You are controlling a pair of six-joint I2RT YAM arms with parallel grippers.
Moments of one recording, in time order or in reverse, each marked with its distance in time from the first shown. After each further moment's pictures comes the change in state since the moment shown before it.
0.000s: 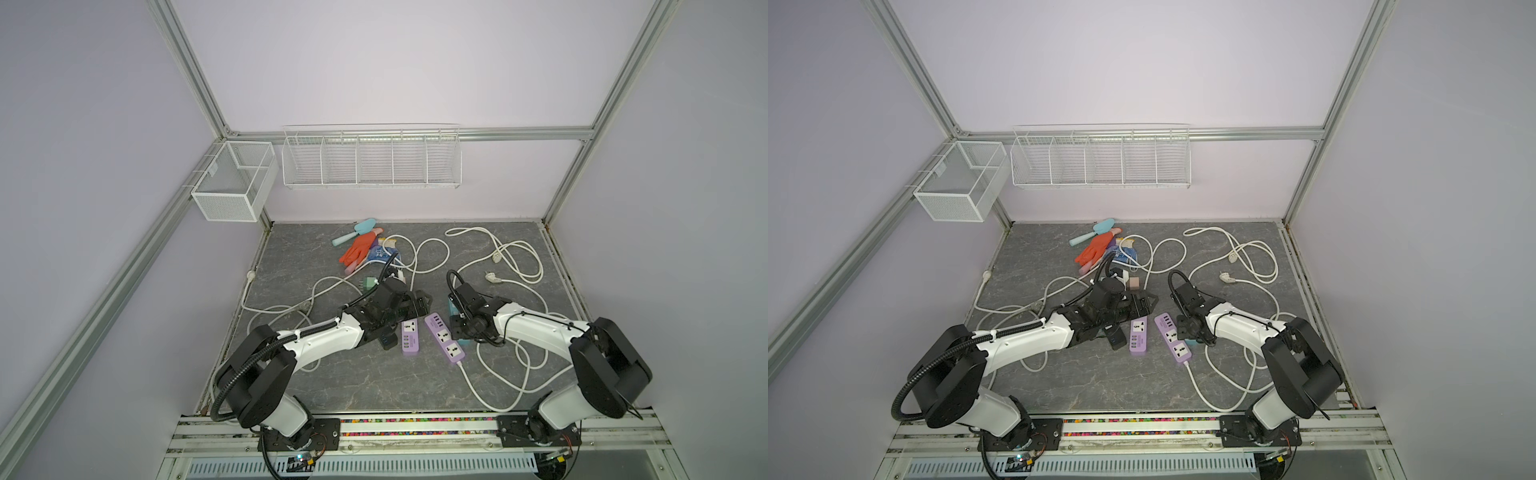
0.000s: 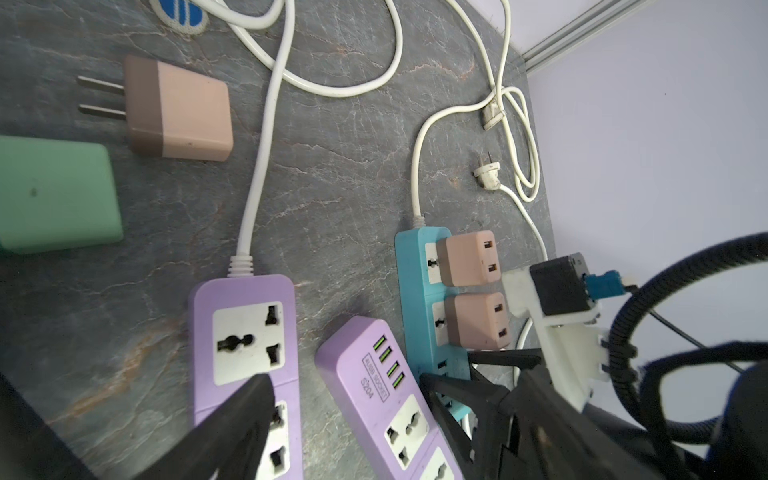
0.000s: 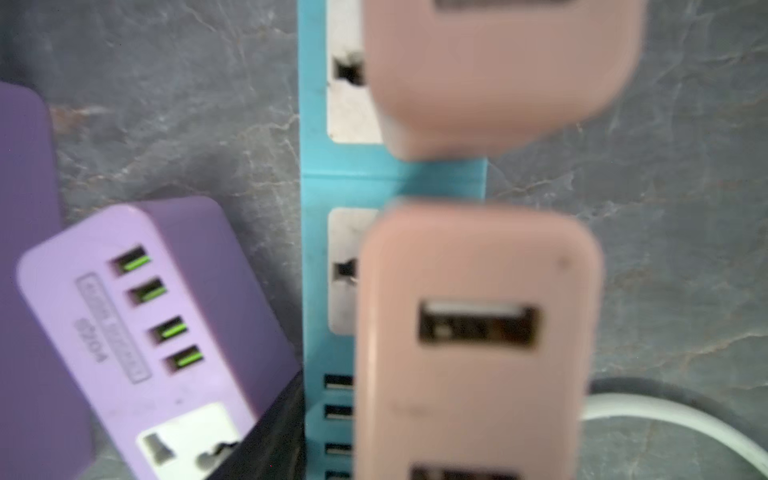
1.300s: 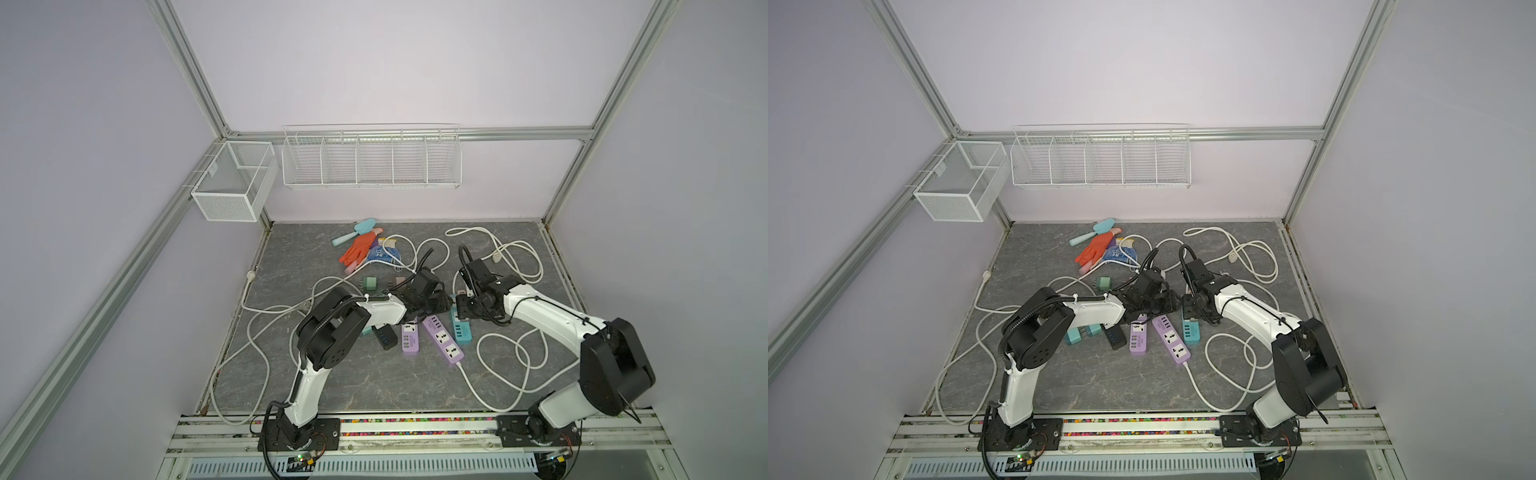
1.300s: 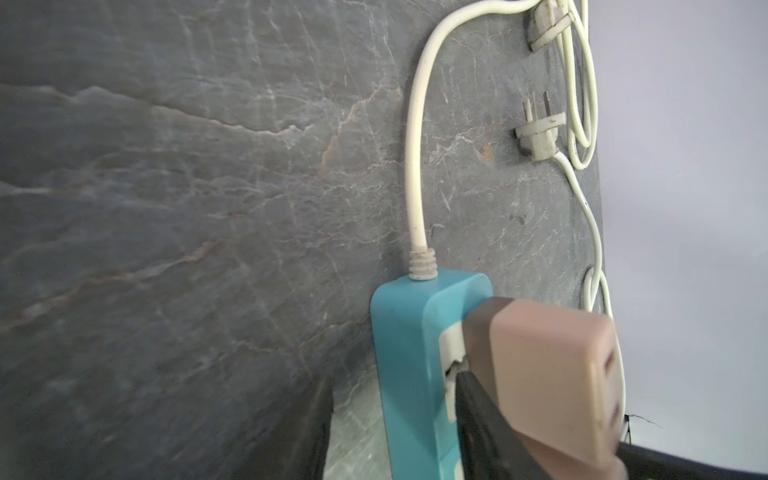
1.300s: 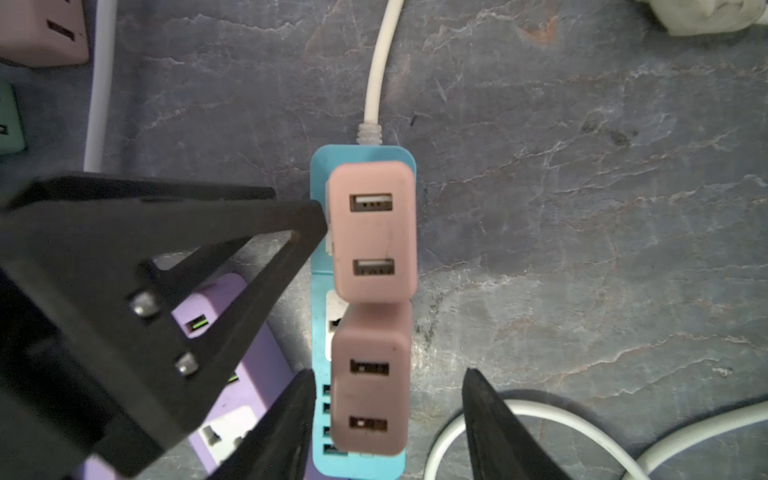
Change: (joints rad) left arm -0.023 0.540 0.395 0.055 0.154 0.014; right arm -0.127 0.014 0.201 -0.119 -0.031 -0.120
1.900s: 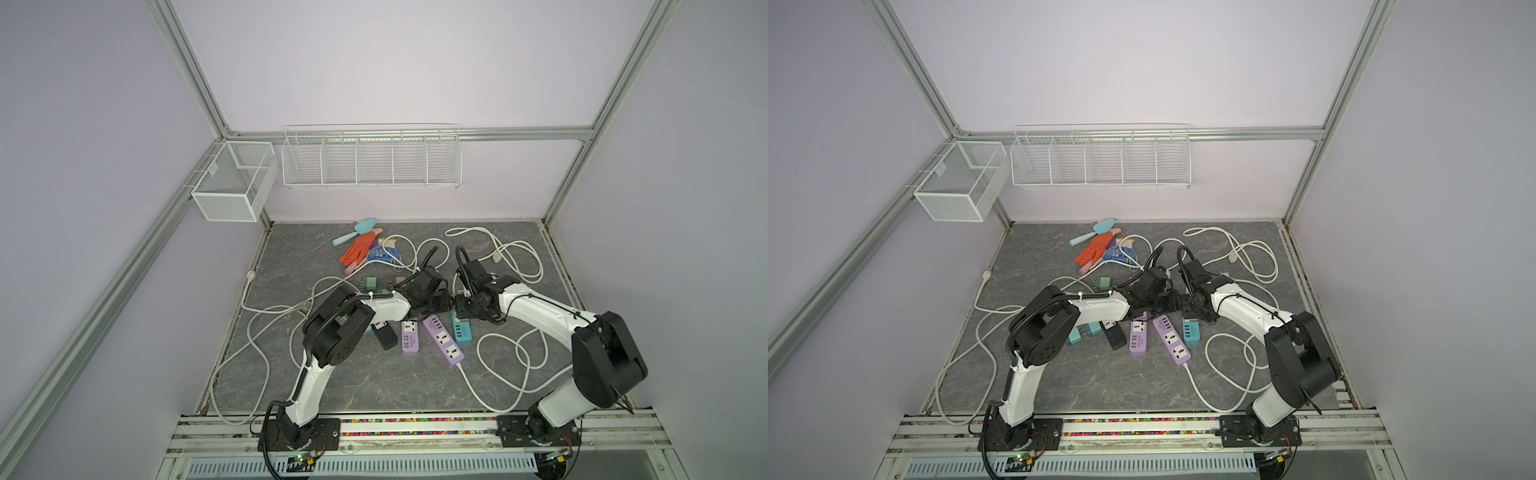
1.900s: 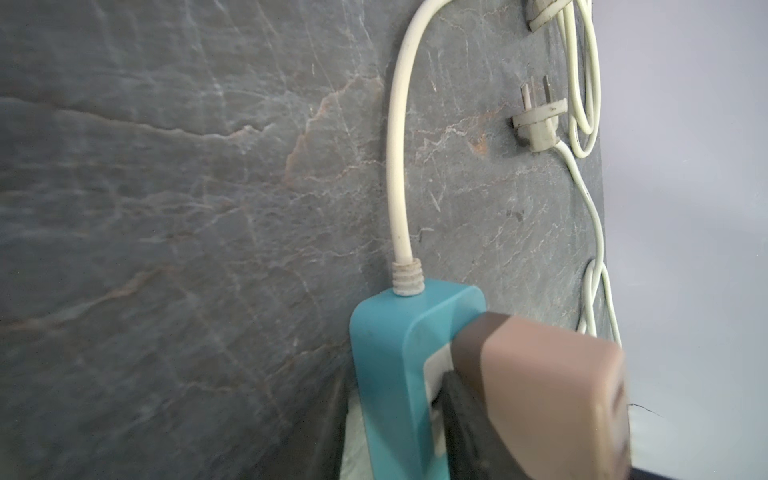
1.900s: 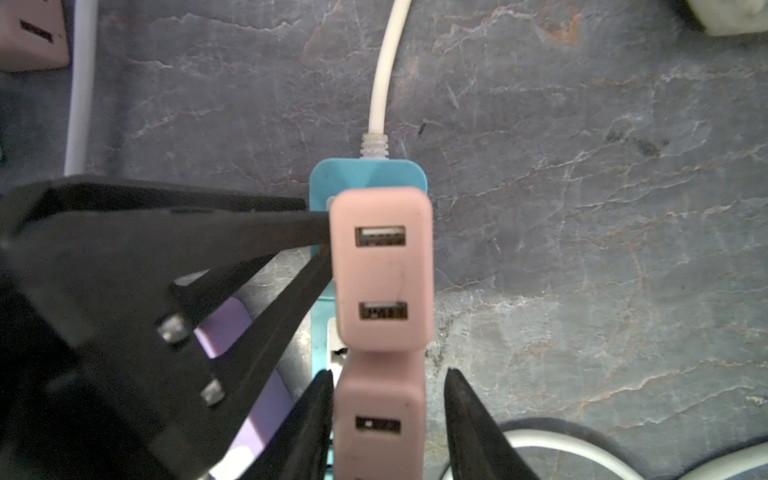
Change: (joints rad) left arm -0.001 0.045 0.074 -0.061 0.028 0.032; right arm 0.000 0.037 -0.009 0.044 -0.002 0.003
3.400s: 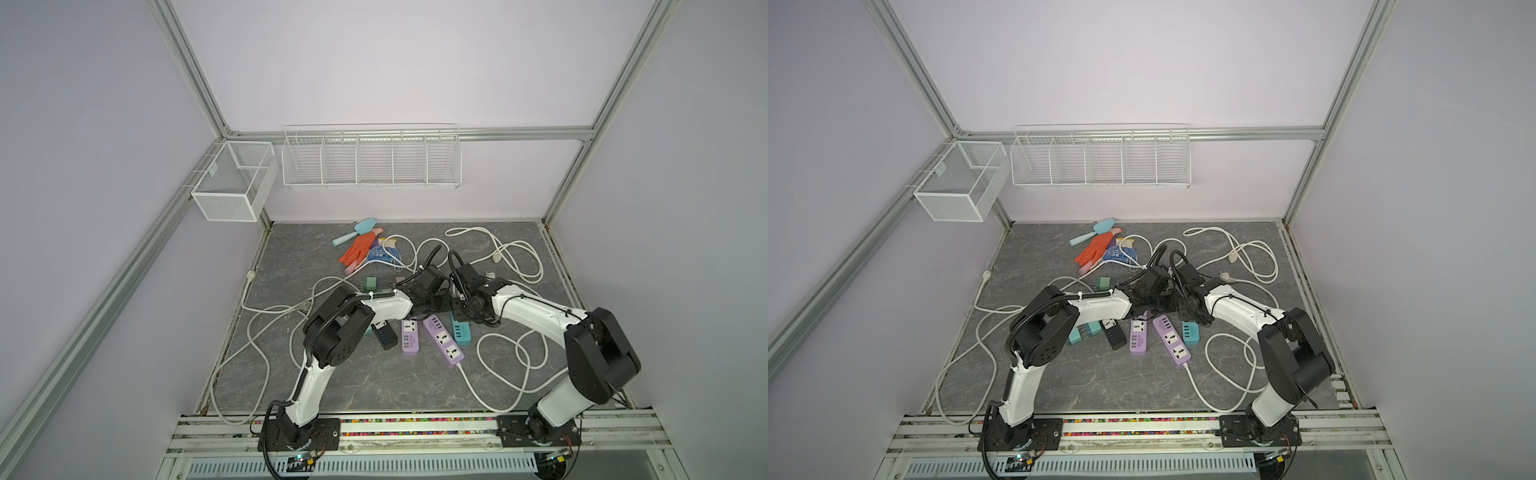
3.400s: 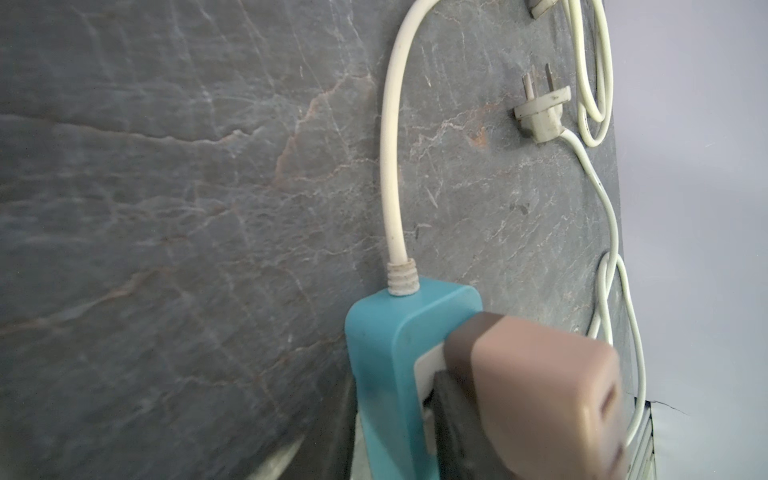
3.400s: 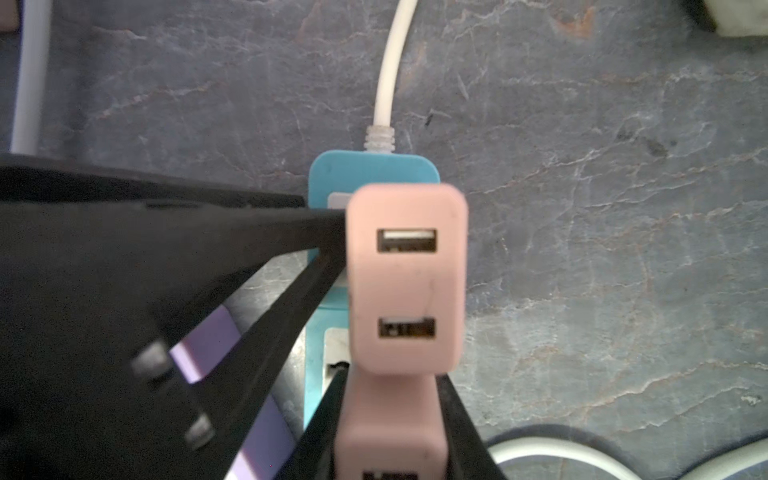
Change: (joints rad) left arm -0.010 0.003 0.037 -0.072 -0.031 0.035; right arm 0.053 0.033 0.010 -0.006 0.067 0.011
